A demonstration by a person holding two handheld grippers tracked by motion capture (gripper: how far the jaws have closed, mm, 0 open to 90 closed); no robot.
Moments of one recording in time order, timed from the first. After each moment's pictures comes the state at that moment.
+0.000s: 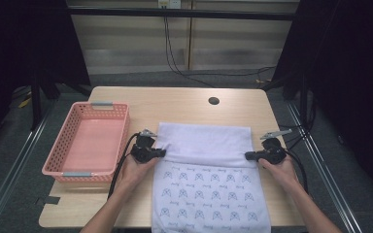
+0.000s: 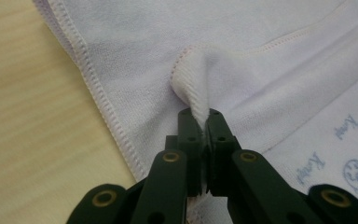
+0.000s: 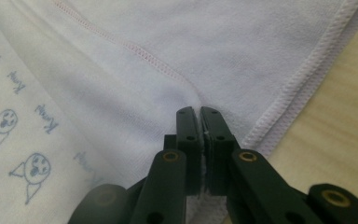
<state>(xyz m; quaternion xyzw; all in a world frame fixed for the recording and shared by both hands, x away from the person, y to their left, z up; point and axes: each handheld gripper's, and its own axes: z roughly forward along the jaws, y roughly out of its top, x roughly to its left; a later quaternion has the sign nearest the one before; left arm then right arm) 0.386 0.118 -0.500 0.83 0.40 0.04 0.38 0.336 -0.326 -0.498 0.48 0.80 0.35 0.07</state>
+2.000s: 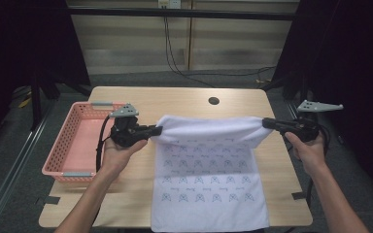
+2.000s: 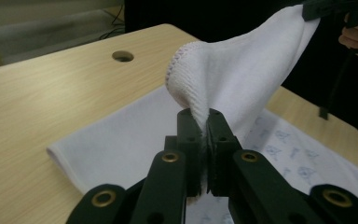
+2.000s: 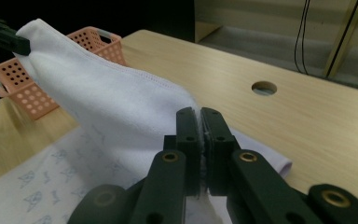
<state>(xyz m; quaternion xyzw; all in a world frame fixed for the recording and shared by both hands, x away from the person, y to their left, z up) 0.337 0.145 -0.356 0.80 0.30 0.07 0.52 0.313 -0.351 -0.355 0.40 0.74 0.51 0.16</state>
